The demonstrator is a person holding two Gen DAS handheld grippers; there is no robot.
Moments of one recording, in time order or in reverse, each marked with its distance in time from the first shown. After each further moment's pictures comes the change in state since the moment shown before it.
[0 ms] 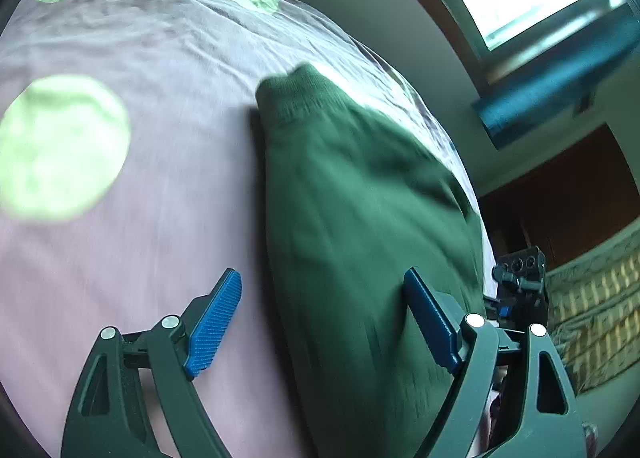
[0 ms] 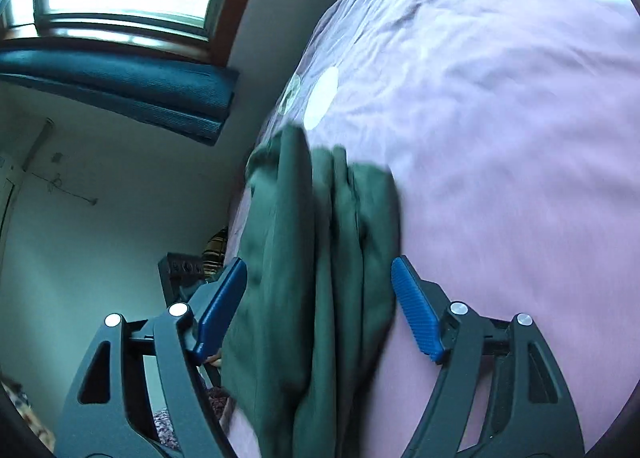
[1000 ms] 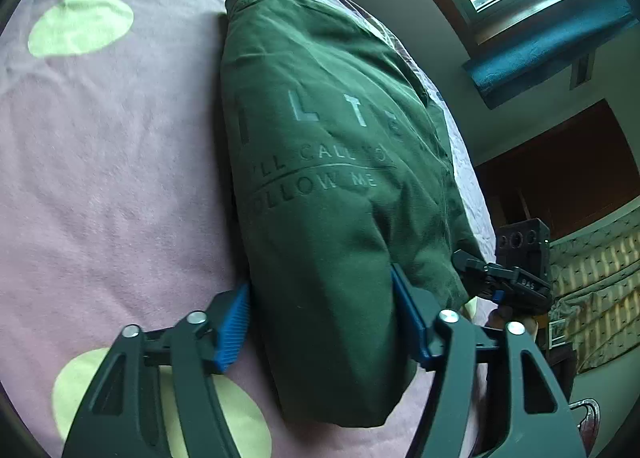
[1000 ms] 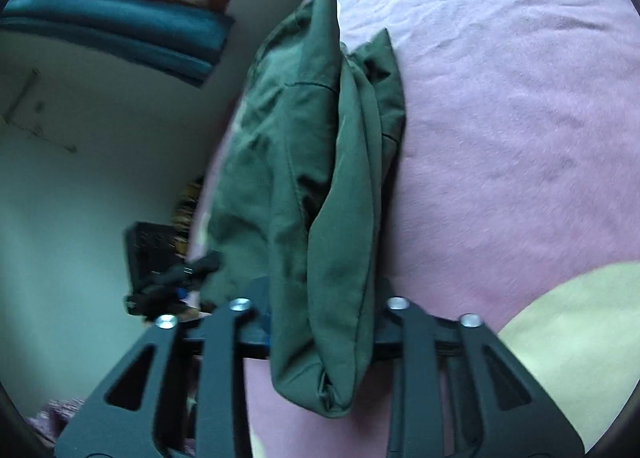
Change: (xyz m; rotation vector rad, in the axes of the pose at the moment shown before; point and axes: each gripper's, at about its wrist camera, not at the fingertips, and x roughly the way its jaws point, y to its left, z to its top) left arm -0.020 -0.046 -0.110 0.029 0.090 0.002; right arm -0.041 0.026 -0.115 -0.074 0.079 -0.057
